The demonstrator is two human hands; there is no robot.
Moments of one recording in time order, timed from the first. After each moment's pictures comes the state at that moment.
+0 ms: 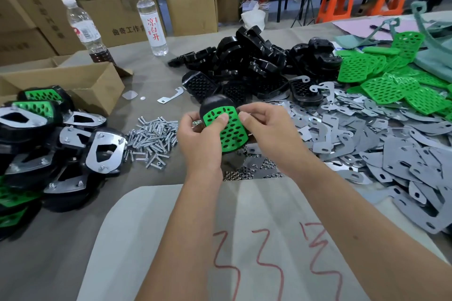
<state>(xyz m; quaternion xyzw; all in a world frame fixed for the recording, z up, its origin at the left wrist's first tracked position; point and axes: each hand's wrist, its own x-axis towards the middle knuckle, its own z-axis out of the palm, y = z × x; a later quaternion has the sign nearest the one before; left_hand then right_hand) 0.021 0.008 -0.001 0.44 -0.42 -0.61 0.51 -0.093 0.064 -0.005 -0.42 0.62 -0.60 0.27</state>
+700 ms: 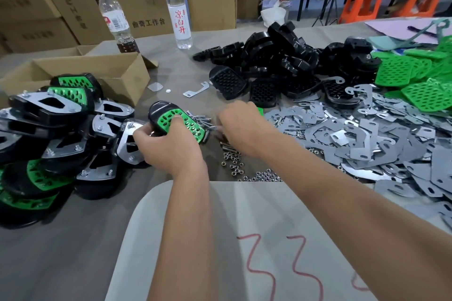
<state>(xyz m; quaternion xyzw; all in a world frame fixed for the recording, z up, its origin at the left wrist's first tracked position) 0.082 -0.046 -0.005 0.56 -0.24 -0.40 0.68 -0.036 -0.021 0.008 -0.70 0.71 -0.07 -0.07</state>
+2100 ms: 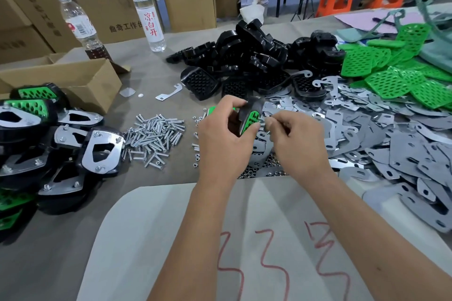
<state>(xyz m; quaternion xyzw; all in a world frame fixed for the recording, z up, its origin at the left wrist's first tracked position) 0.015 0.014 -0.011 0.32 -0.76 -0.32 0.46 -0.101 0.094 -0.017 -0.46 0.73 -0.51 0.01</state>
